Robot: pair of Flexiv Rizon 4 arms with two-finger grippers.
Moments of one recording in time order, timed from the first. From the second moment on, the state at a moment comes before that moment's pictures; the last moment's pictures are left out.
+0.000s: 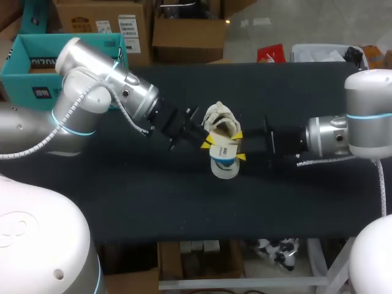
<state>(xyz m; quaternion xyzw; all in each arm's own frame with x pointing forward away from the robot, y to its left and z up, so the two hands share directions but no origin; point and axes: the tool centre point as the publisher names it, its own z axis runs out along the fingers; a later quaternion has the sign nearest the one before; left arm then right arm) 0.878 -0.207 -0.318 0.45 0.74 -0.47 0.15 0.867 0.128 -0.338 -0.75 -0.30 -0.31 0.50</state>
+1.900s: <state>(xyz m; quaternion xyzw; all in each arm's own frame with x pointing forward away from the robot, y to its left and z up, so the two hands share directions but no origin) 0.887 -0.216 -0.330 0.46 0.74 -0.47 0.14 0.892 0.124 -0.353 -0.76 -0.31 -0.31 0.47</state>
